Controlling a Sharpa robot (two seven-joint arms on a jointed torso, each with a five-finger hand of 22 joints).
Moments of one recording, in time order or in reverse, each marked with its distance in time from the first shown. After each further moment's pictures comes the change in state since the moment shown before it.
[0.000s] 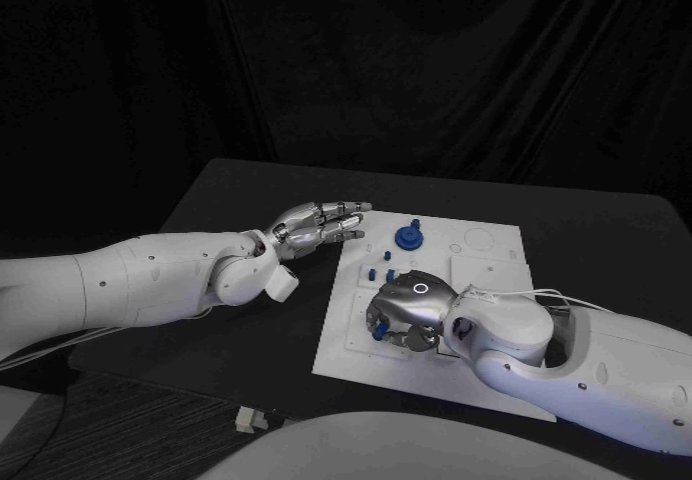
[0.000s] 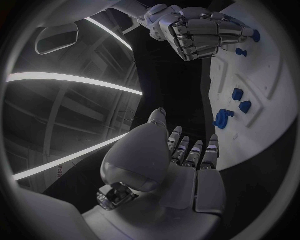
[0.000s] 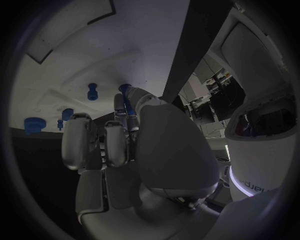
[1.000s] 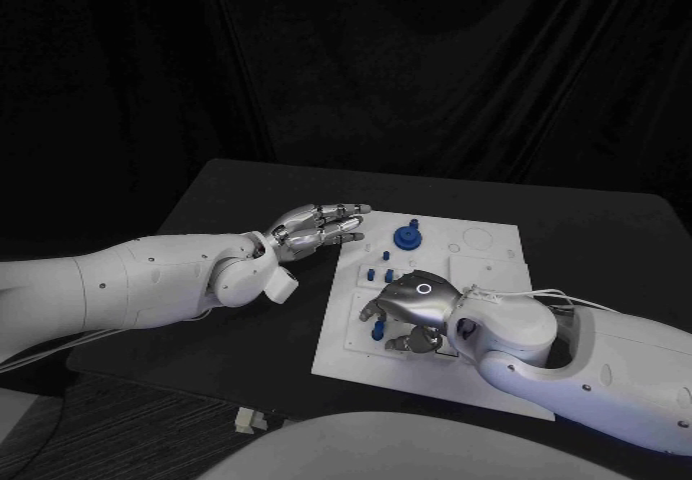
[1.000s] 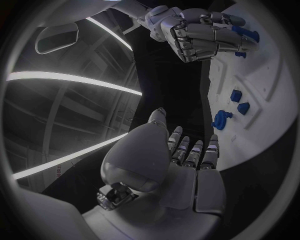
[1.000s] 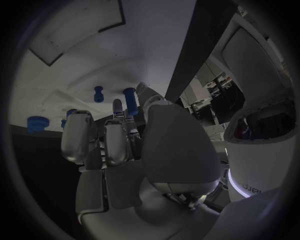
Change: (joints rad) left arm -0.004 0.006 0.000 -0.006 0.000 0.008 -0.006; left_hand 0.000 0.000 0.000 0.000 0.000 -0.004 0.004 0.000 0.000 0.000 0.000 0.000 0.000 0.000 0.000 0.000 0.000 0.000 0.000 0.000 0.000 0.000; right arm -0.001 -0.026 0.000 0.007 -0.027 0.000 0.001; right_hand -0.118 -0.035 -0.158 0.027 -0.222 -0.296 -0.053 -0.138 -0.082 -0.191 0.041 -0.060 -0.012 -0.001 0.007 -0.033 -0.064 0.016 -0.029 0.014 -0.080 0.001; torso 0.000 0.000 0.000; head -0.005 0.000
